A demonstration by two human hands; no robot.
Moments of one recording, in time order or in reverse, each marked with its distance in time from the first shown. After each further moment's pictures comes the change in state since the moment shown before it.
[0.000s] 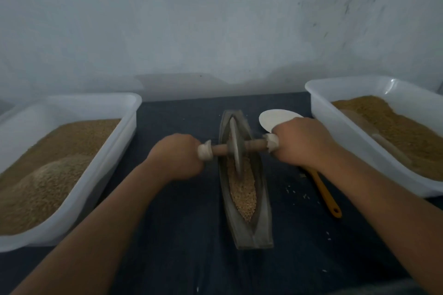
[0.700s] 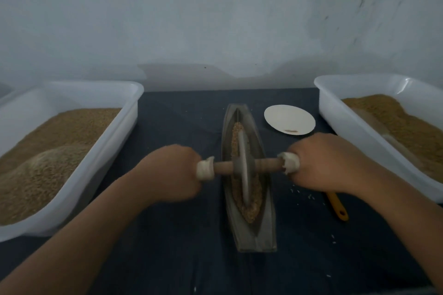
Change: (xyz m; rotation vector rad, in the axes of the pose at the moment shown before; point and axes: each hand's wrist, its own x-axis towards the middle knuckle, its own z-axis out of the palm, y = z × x) left_hand -0.052 -0.002 0.003 -0.043 -0.060 0.062; right_hand -0.045 0.000 -0.015 0.003 -0.235 -0.003
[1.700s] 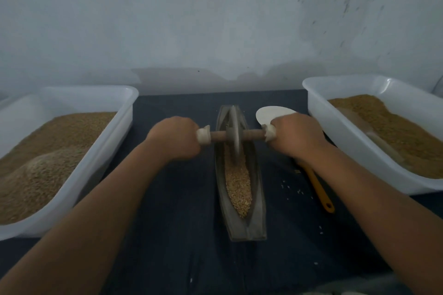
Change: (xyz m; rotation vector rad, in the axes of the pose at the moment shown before) left_hand 0.070 0.000 -0.022 0.093 0.111 -0.059; right_hand 0.058 0.000 0.007 0.011 0.224 0.098
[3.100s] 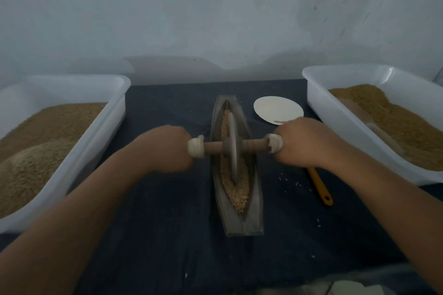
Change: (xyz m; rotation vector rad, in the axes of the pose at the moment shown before) left_hand -0.033 -0.003 0.008 -0.033 -0.196 0.071; right_hand -0.033 0.008 -0.010 0.008 -0.291 -0.030
